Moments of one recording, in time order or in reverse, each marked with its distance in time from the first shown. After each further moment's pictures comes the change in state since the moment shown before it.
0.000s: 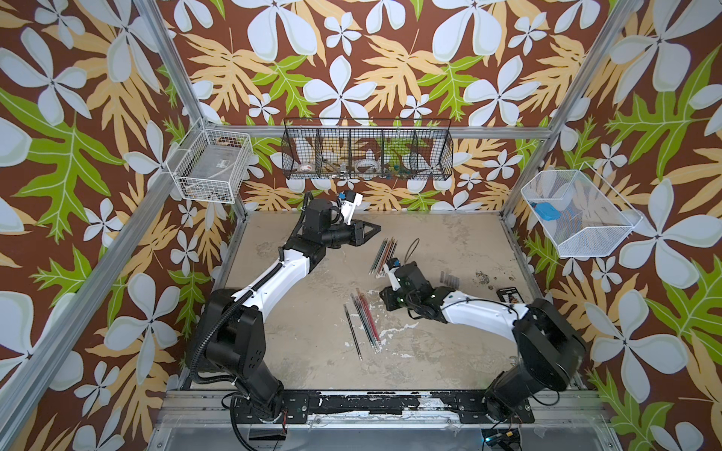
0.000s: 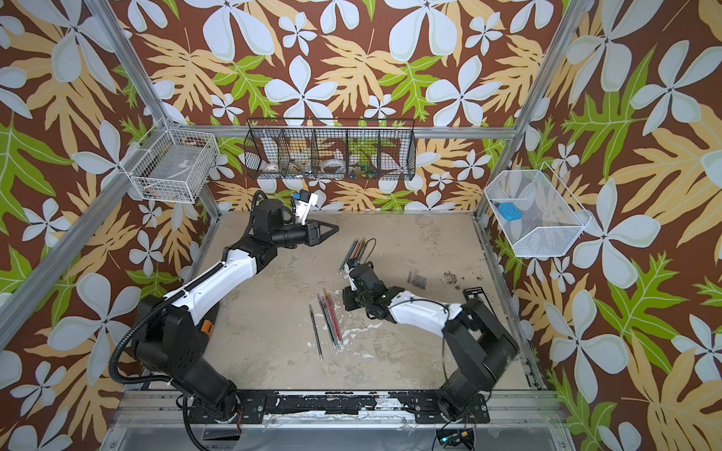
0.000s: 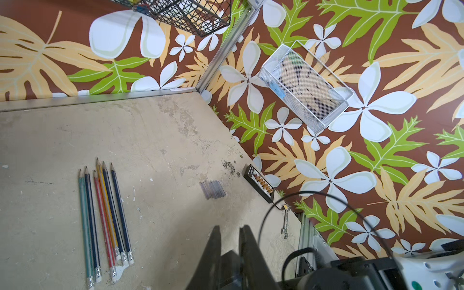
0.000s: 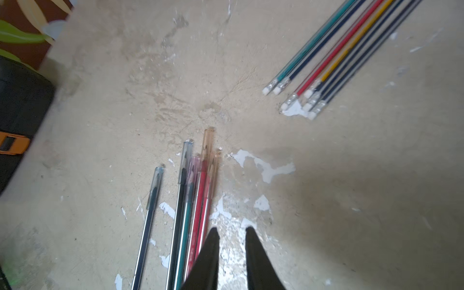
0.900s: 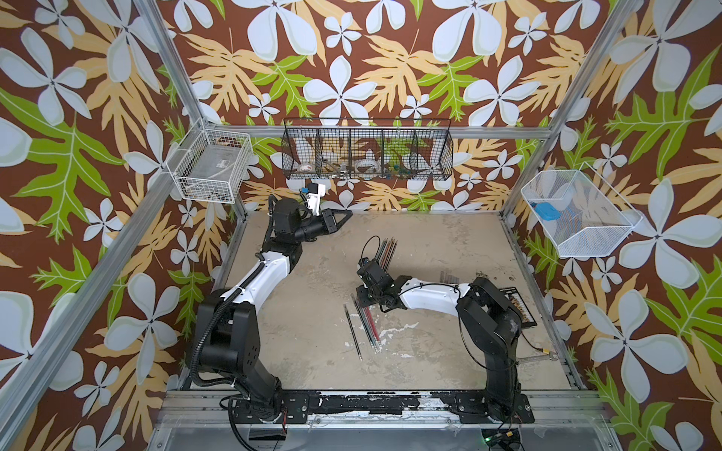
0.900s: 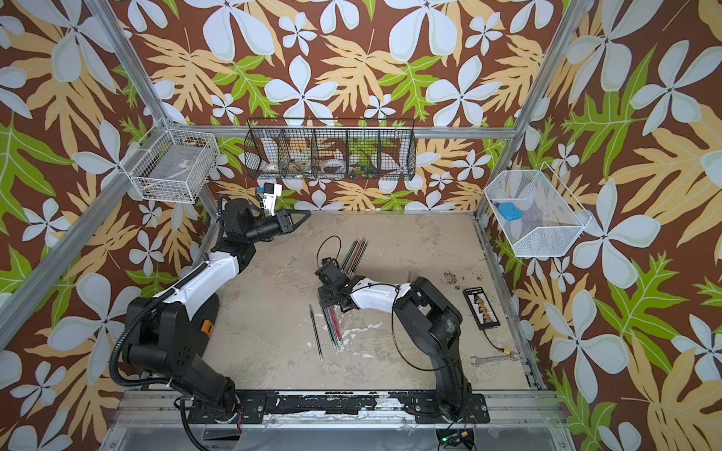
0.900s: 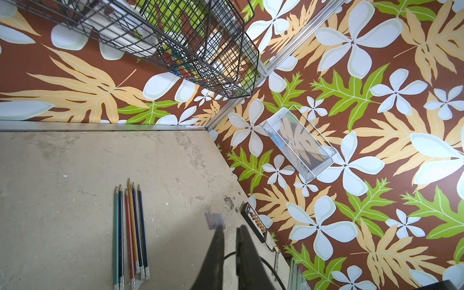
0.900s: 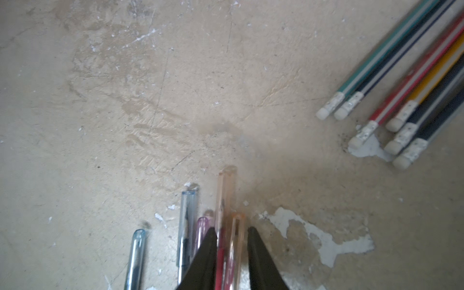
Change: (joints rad) left arm 0.196 -0.008 -0.106 0.285 0.084 -0.258; right arm 0.087 0.313 0.310 -0.148 0.135 0.015
